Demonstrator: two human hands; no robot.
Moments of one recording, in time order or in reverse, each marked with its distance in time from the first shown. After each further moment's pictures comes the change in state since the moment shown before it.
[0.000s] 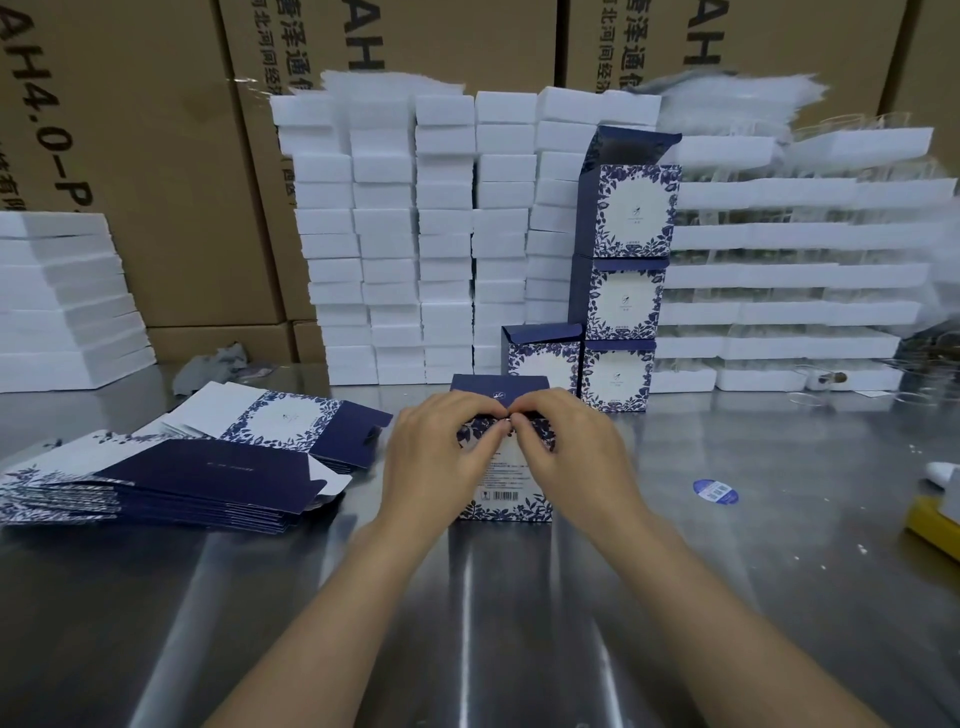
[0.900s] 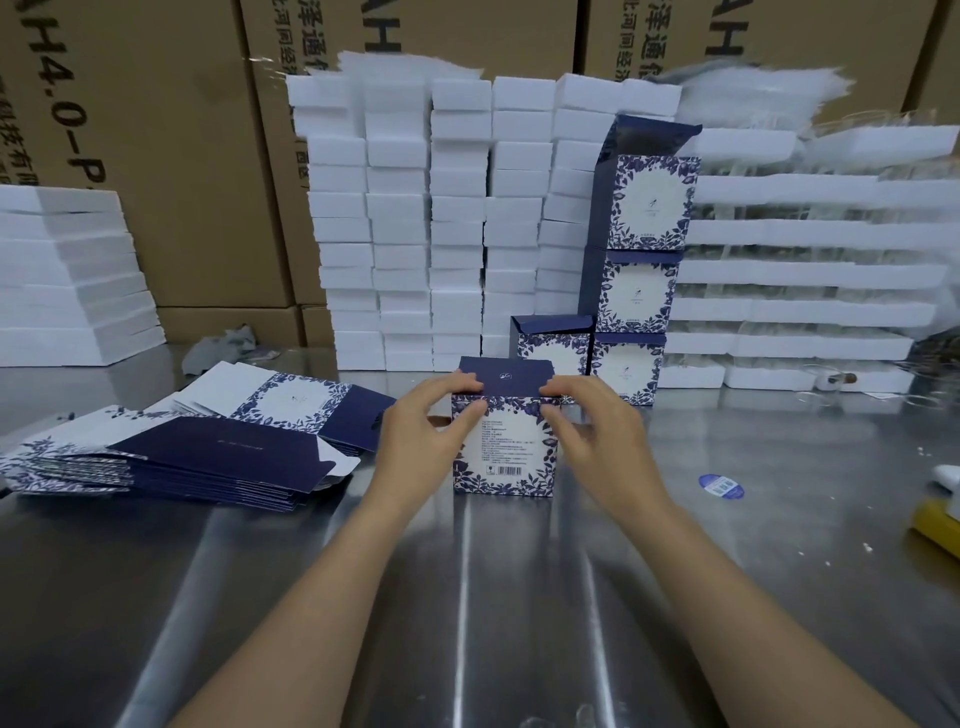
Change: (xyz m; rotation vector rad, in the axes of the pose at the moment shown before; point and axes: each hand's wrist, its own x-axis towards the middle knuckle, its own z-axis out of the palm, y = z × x) left_hand 0.000 -0.039 0.003 -0.390 0.031 -0.291; right_hand 0.001 0.035 0.004 0.254 0.071 -0.028
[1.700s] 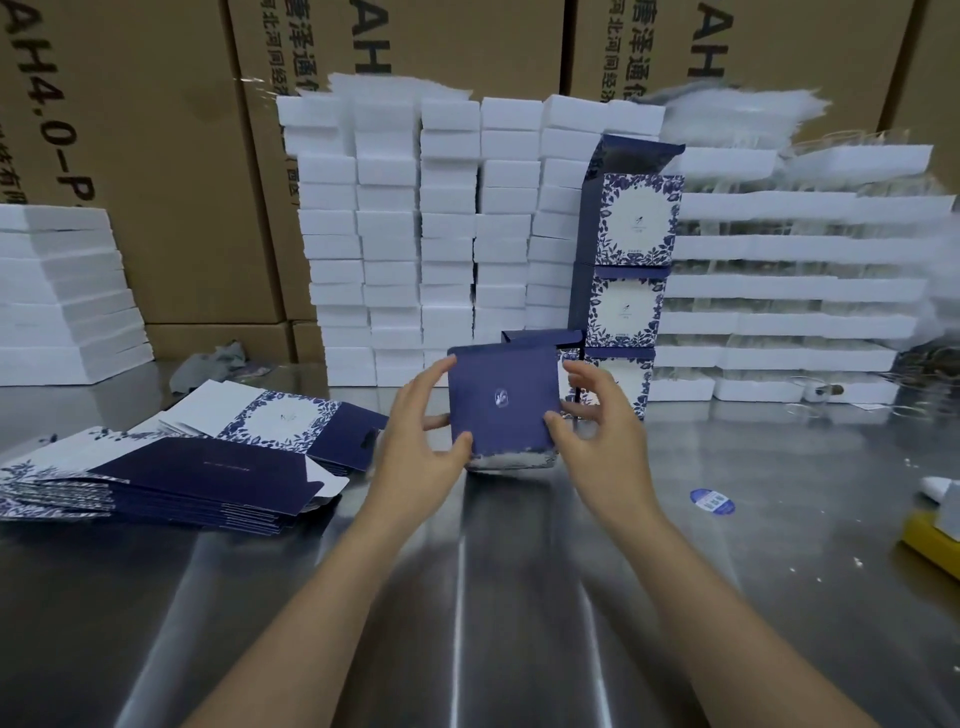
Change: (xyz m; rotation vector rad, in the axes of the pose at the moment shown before) left_hand -0.002 0.003 0.002 -0.039 -0.070 -0.005; right_hand 0.007 -0.005 0.000 0.274 0.139 0.204
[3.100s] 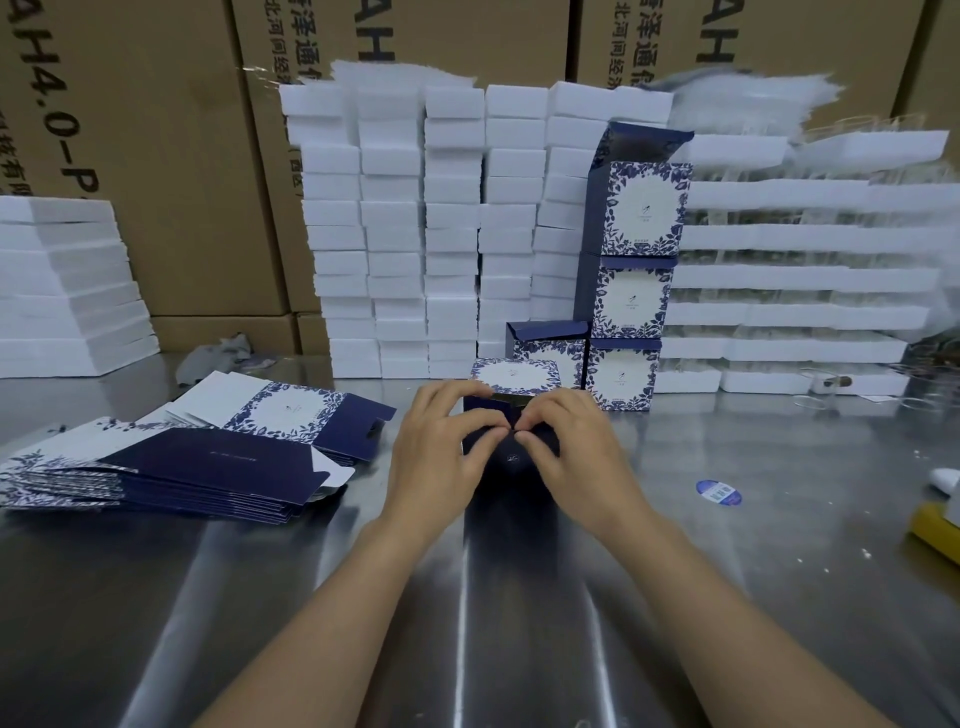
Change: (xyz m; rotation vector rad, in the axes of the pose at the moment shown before) left_hand -0.008 0.004 0.013 0.495 0.032 0.313; right_hand -0.009 0.003 0.009 -0.505 -0.261 -0.287
